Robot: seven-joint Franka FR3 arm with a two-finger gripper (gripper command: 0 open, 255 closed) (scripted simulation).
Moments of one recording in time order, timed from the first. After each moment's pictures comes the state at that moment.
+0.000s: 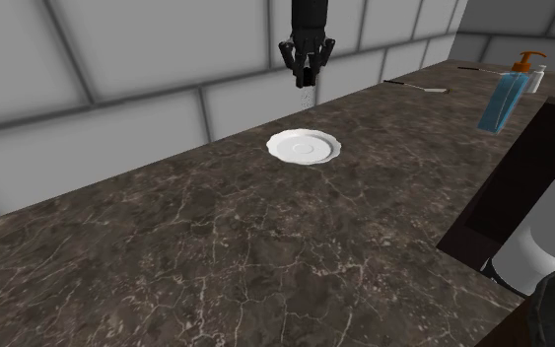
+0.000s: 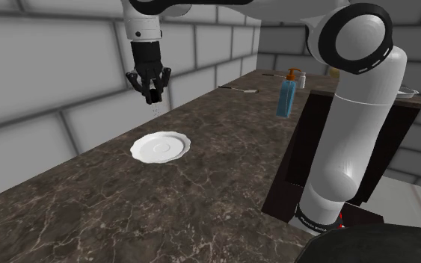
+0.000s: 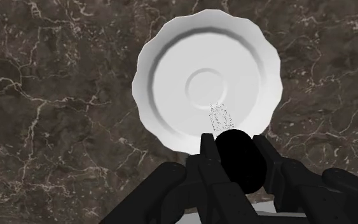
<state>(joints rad) -0.06 0.01 0.35 -1.54 -0.01 1.54 0.51</state>
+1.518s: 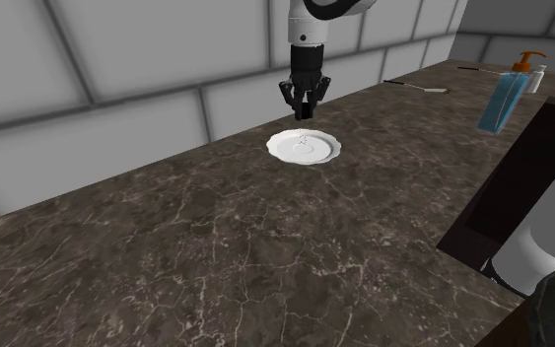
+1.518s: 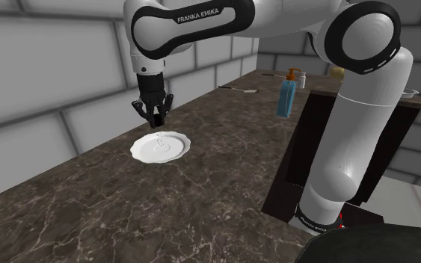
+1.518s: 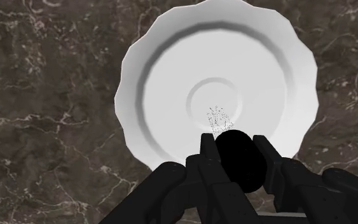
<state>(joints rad) -0.06 -0.03 0.34 -1.79 0.01 1.77 0.50</state>
